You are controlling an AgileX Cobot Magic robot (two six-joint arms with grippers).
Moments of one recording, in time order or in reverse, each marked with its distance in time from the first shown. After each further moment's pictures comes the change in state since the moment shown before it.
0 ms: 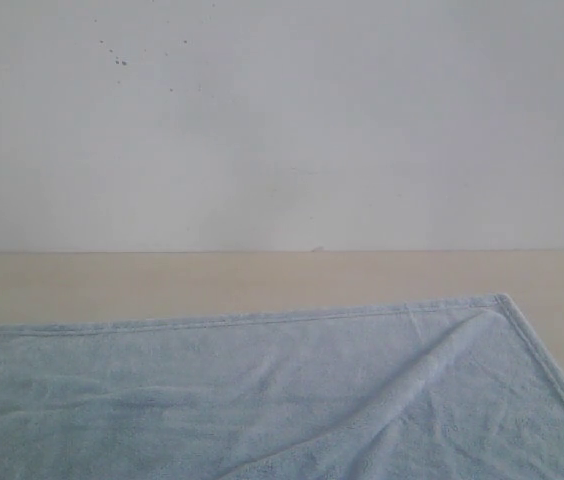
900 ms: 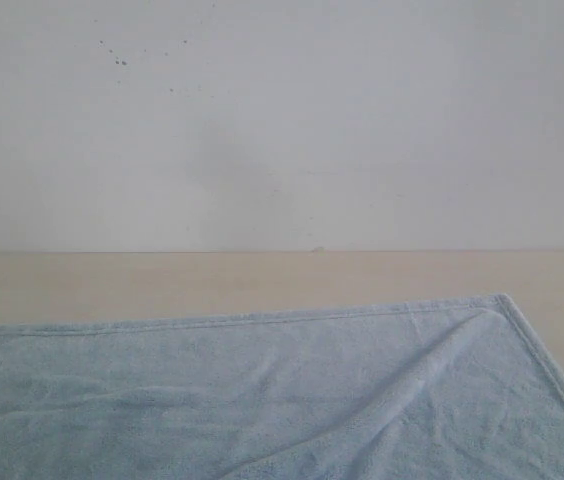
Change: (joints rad) left arm 0.000 -0.336 0.343 0.055 -0.195 -0.011; right arm 0.000 0.000 0.000 0.000 0.000 0.000
